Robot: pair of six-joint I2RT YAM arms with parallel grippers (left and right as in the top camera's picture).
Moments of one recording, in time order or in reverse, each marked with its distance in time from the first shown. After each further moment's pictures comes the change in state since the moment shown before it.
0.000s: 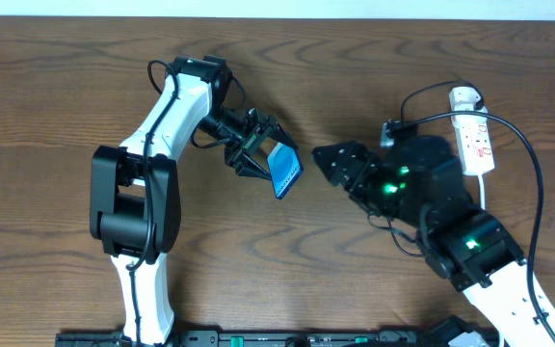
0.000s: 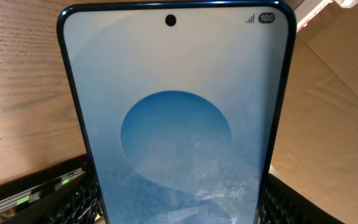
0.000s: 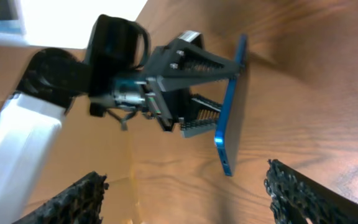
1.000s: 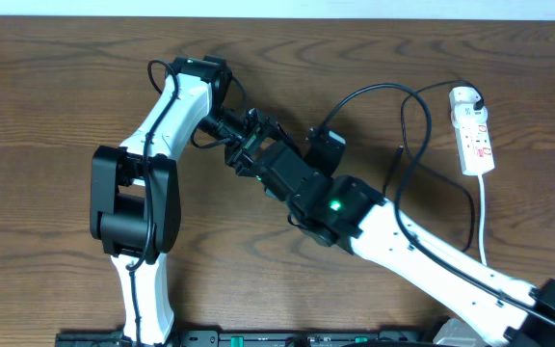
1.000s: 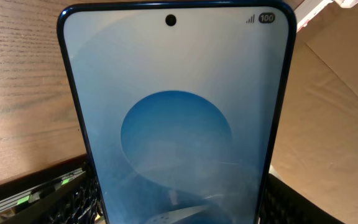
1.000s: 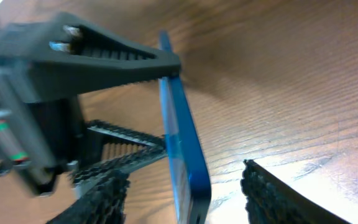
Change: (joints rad) left arm 0.000 0.000 0.000 0.000 0.000 0.000; right arm 0.369 0.500 0.294 -0.256 0.618 0.103
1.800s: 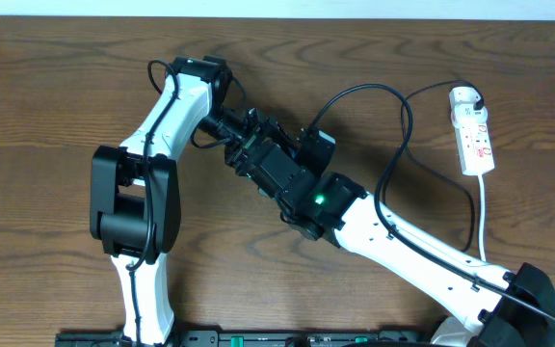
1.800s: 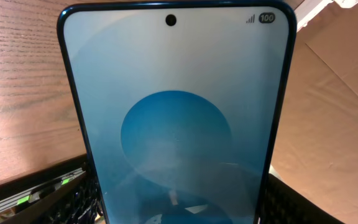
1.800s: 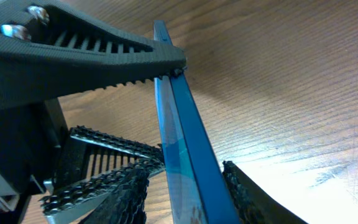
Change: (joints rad) left arm 0.000 0.000 0.000 0.000 0.000 0.000; right arm 0.000 0.062 0.001 0.048 0.001 0.000
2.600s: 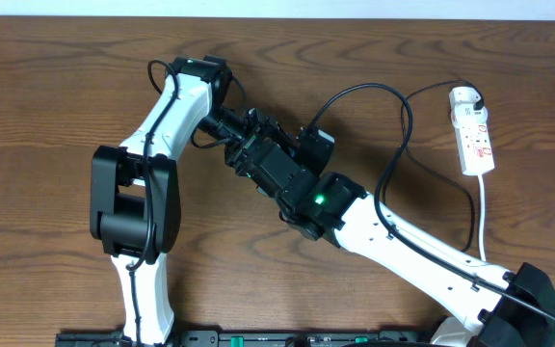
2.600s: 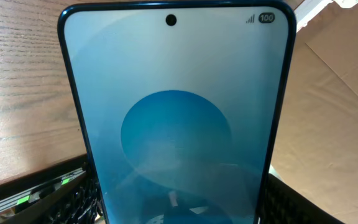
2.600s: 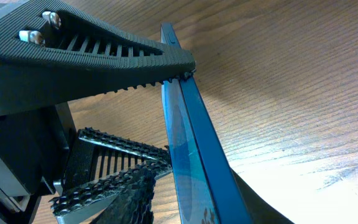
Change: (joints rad) left arm 0.000 0.000 0.000 0.000 0.000 0.000; right arm 0.000 0.000 0.000 0.017 0.001 0.000
